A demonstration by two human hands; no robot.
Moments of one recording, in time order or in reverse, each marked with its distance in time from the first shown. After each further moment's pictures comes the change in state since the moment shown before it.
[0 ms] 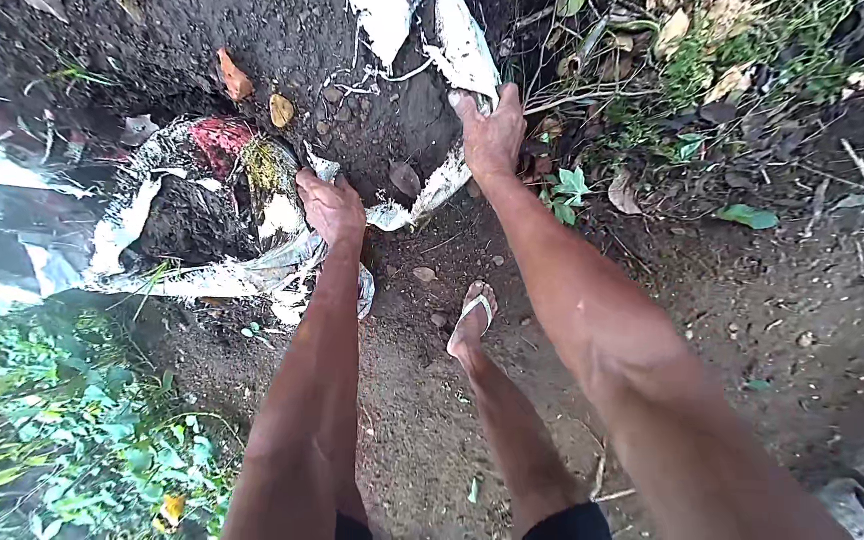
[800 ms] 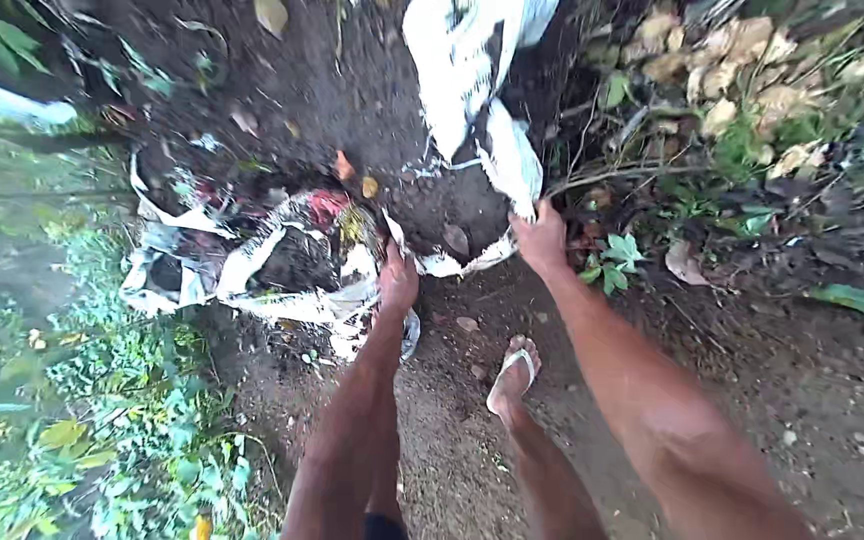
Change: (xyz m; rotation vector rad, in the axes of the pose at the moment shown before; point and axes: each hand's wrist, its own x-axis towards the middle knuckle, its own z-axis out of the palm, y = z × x) left_hand -0.021 -0.057 -0.014 0.015 -0.253 0.269; right_hand -0.032 0.043 -0.026 -0.083 -0.244 -0.038
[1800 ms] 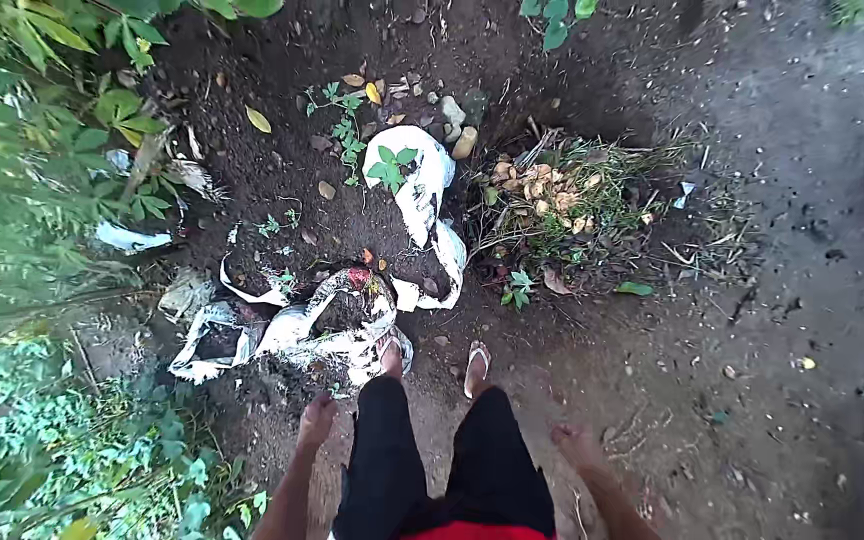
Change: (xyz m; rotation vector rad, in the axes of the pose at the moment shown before) left_hand -0.211 -0.149 -0.325 -0.111 -0.401 -0.161; right_hand -0.461 -0.006 -0.175 -0.004 -0.127 0.625
